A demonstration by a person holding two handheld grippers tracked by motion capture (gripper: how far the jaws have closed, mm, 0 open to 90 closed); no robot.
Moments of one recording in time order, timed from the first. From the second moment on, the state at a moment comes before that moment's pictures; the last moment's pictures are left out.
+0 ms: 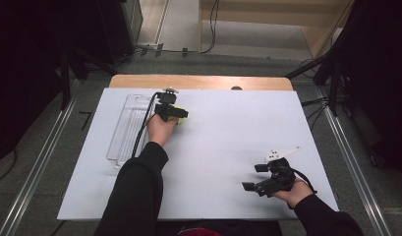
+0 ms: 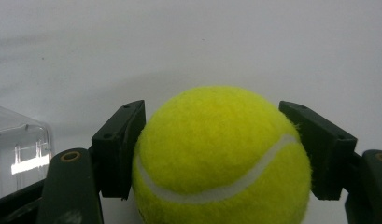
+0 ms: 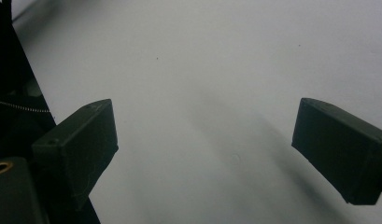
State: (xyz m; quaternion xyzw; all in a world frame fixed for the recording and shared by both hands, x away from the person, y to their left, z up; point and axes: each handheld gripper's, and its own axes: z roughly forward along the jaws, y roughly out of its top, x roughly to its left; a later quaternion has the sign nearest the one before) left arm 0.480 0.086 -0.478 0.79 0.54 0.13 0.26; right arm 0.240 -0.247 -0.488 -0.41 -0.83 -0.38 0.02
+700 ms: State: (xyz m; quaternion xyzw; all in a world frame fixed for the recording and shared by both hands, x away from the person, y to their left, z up) left arm 0.470 0.085 -0.460 0.81 0.52 0.09 0.27; right arm 0.240 -0.247 -0.488 -0.41 -0.83 -0.38 0.02
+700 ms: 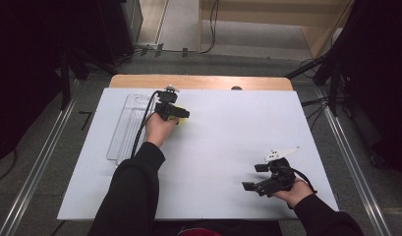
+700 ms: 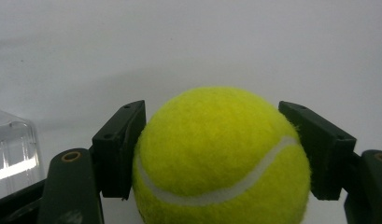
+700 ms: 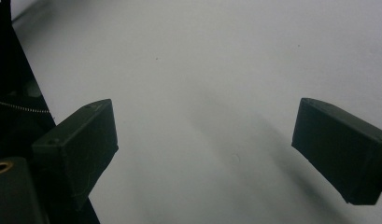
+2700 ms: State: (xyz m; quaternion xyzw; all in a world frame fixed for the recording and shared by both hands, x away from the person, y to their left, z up) left arm 0.424 0.112 -0.387 0.84 0.43 0.05 0.32; right arm 0.242 -0.249 -0.489 -0.42 -0.82 -0.38 0.02
